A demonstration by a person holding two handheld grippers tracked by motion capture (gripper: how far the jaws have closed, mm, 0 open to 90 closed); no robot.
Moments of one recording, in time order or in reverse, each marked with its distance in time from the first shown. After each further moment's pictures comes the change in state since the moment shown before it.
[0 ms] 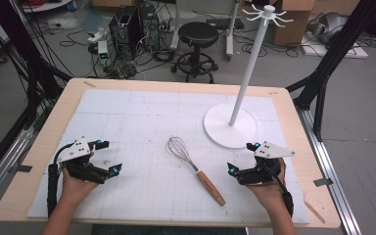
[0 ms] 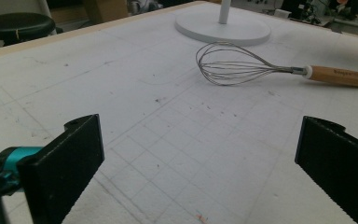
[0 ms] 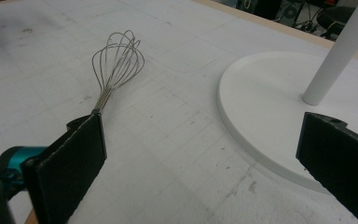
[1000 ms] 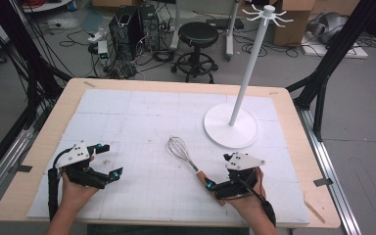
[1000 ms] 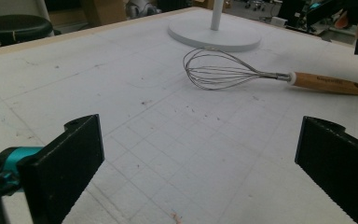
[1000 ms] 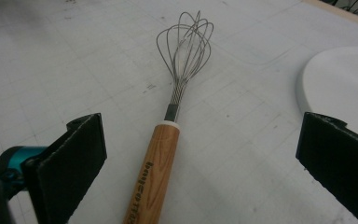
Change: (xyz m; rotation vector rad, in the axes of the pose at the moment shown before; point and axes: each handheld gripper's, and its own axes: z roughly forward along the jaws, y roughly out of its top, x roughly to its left) left arm -0.014 0.000 -0.005 -0.022 -0.003 -0.020; right arm 0.065 0.008 0.026 0.104 0.064 -0.067
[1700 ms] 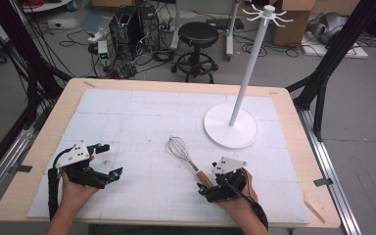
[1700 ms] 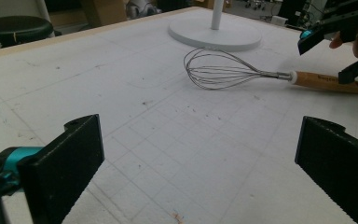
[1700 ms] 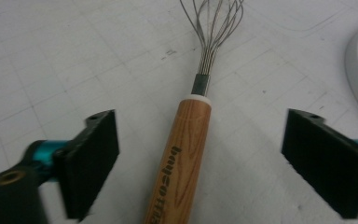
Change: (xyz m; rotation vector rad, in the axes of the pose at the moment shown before) left arm 0.000 0.000 0.000 0.001 0.000 0.005; right arm 0.016 -0.005 0.024 0.136 0.026 -0.039
